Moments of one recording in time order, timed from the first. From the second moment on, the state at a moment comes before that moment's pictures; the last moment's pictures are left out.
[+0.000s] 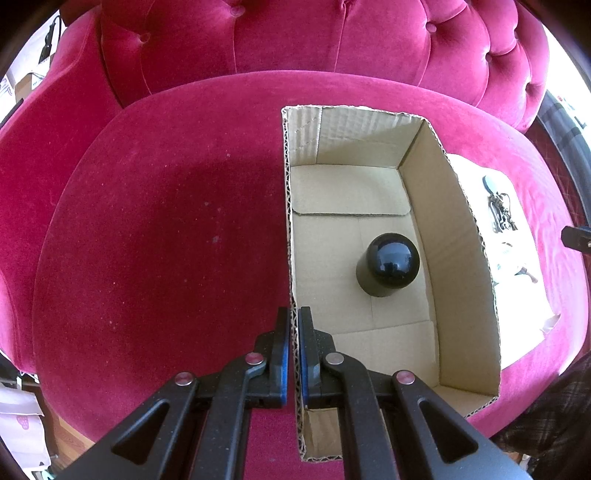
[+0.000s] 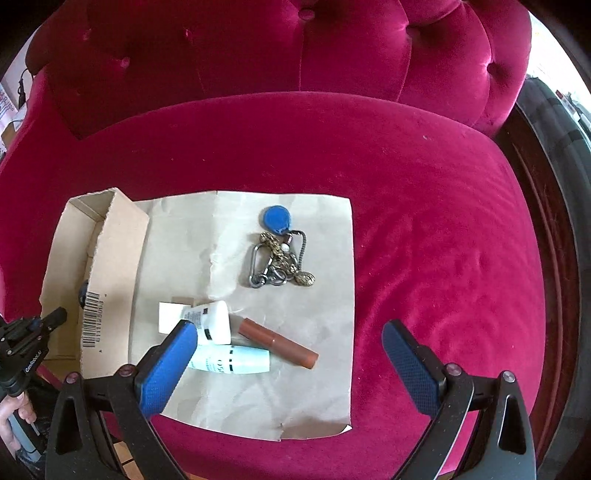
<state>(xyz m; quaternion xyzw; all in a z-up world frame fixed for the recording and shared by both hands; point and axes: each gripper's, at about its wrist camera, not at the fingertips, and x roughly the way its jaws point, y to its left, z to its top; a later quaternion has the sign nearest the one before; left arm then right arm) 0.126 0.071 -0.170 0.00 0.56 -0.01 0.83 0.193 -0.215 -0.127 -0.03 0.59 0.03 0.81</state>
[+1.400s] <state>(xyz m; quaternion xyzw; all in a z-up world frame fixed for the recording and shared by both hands) 0.131 0.075 -0.171 0.00 0.56 -0.01 0.83 0.200 -0.218 -0.220 -0.19 0.67 0.08 0.71</state>
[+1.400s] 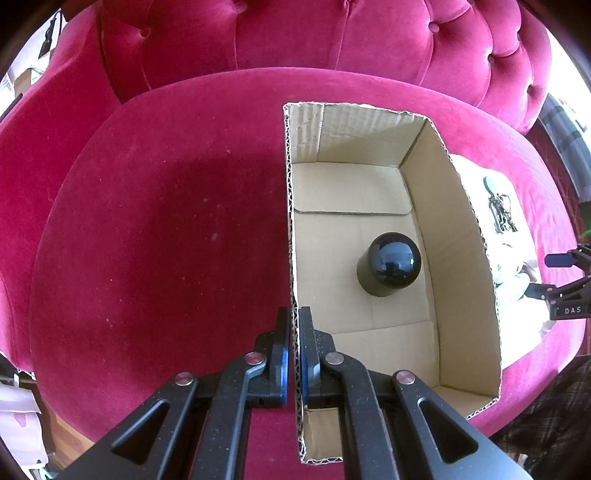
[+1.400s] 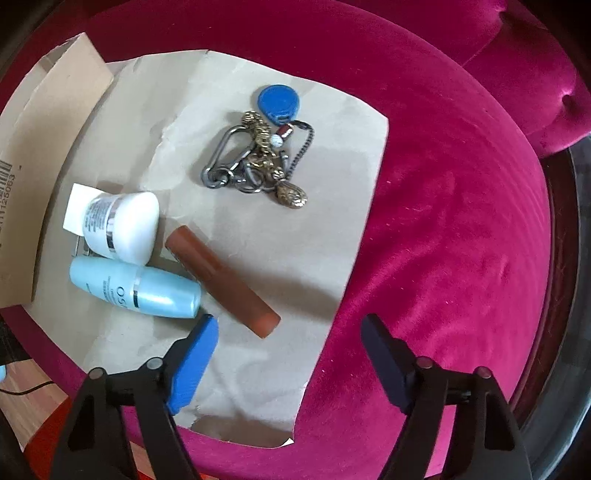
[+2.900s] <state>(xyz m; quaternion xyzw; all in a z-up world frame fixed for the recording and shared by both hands) 0.130 0.073 -0.171 0.00 0.56 -0.01 0.83 0.180 -0.175 -0.130 -0.13 0.62 0.14 0.76</state>
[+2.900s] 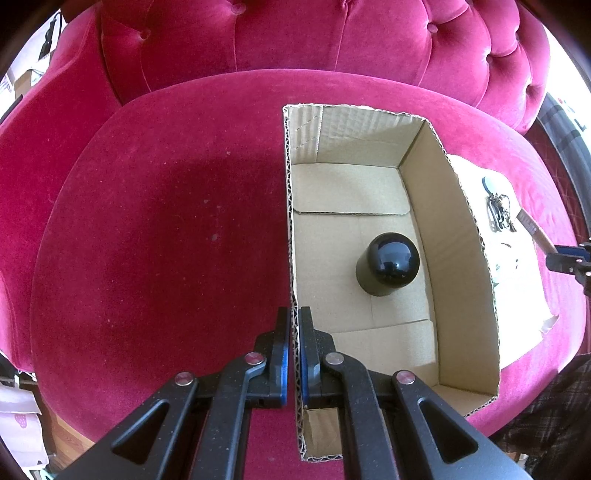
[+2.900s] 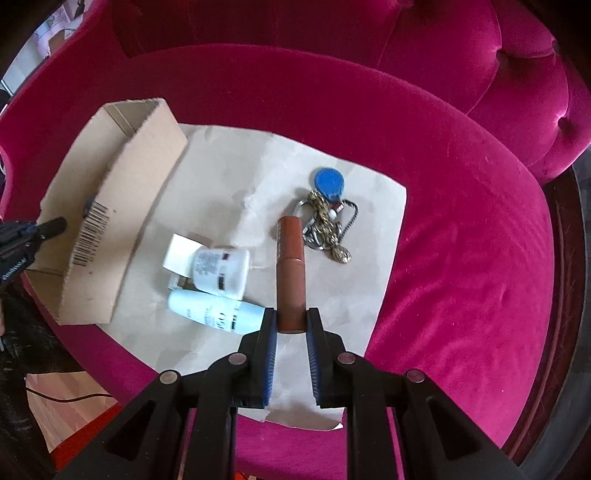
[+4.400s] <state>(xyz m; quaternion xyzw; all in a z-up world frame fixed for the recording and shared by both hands) 0.128 0.078 -0.167 -0.01 0.56 -0.01 0.83 0.194 -0.025 -0.106 -0.15 0.57 0.28 0.76</state>
